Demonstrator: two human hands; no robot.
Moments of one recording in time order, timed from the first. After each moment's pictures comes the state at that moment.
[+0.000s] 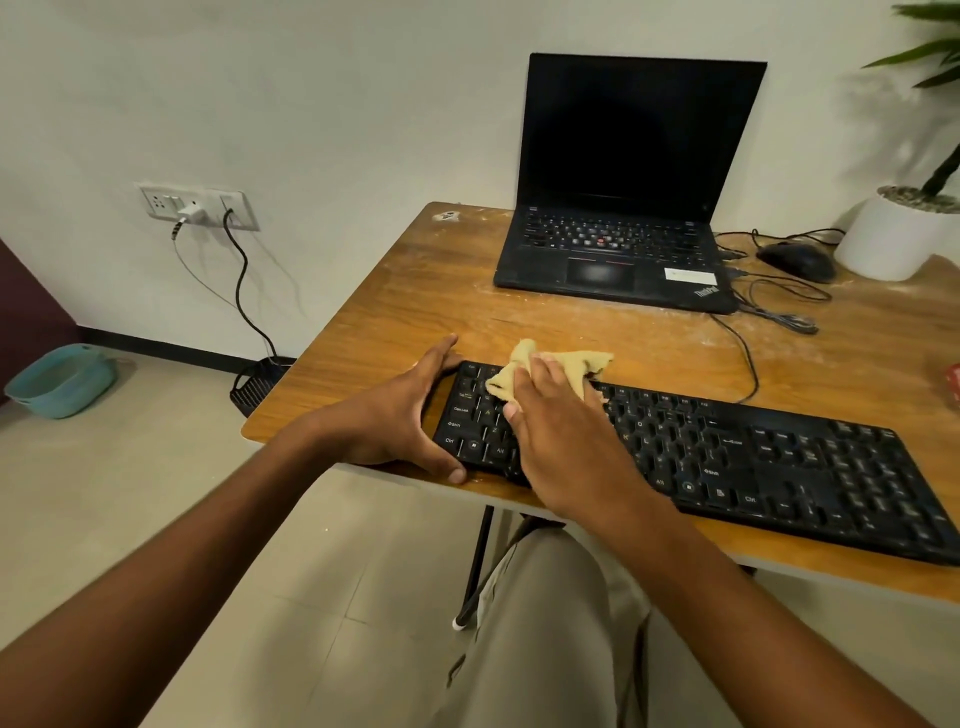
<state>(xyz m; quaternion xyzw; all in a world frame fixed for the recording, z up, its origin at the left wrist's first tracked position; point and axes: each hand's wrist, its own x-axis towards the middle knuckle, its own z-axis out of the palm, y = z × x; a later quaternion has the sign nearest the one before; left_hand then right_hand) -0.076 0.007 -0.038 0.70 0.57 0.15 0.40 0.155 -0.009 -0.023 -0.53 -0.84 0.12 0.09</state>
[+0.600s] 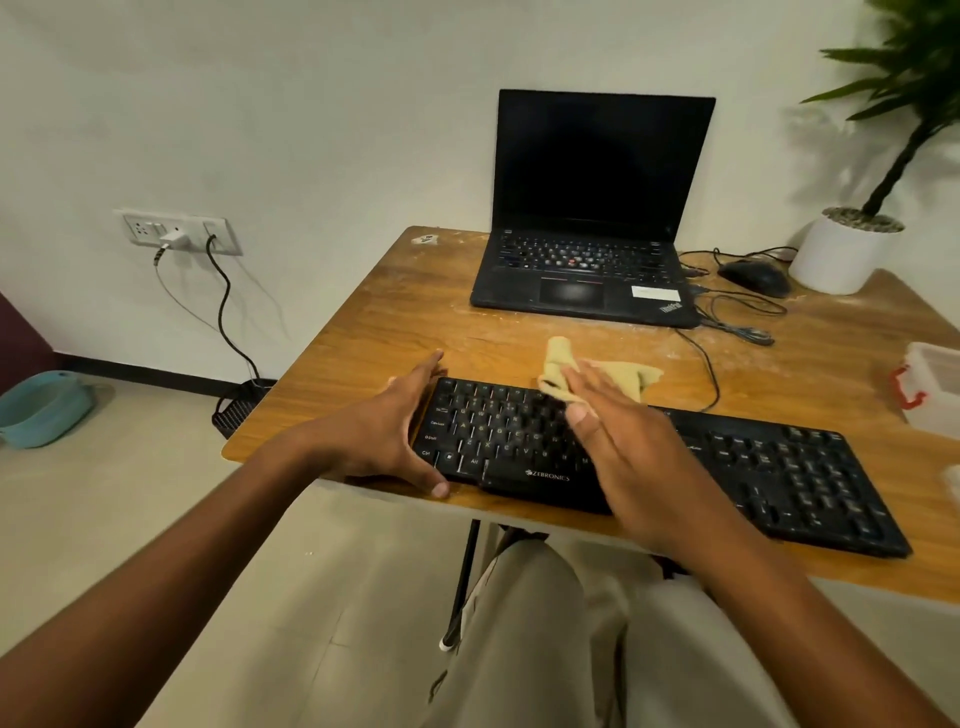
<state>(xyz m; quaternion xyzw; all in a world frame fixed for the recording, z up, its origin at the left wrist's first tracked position) -0.059 -0.004 -0.016 0.72 0.59 0.11 0.36 0.231 -0.037 0.010 -0.51 -0.79 0.24 0.23</state>
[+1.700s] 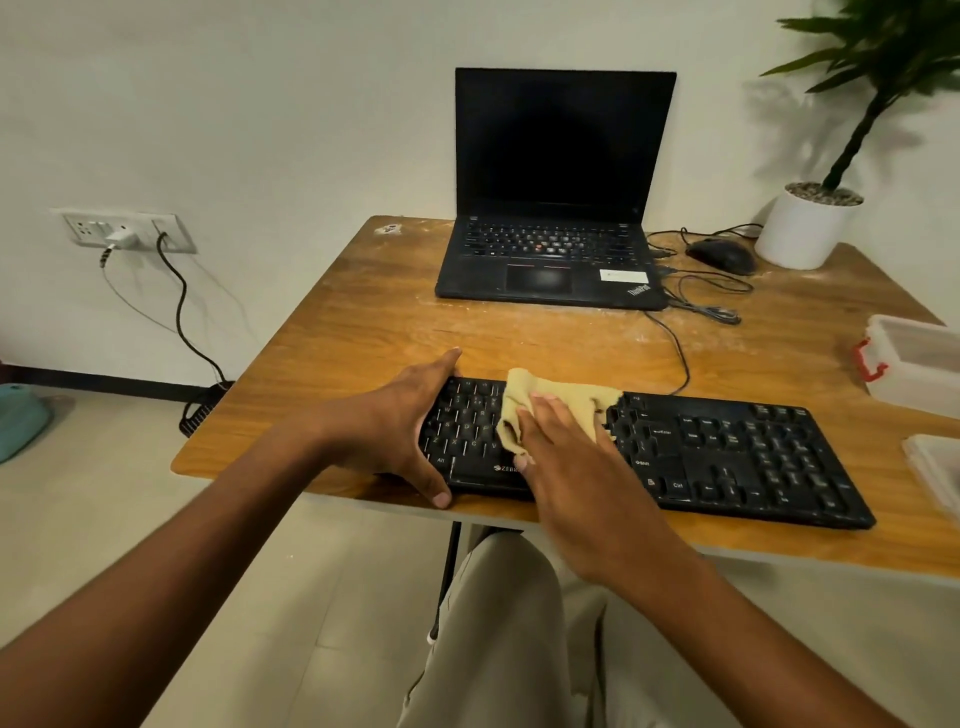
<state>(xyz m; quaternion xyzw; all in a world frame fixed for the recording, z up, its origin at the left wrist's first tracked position) -0.016 0.017 -0.003 0.77 0.57 0.01 0.31 0.226 -0.039 -0.033 -0.53 -0.84 0.08 0.10</state>
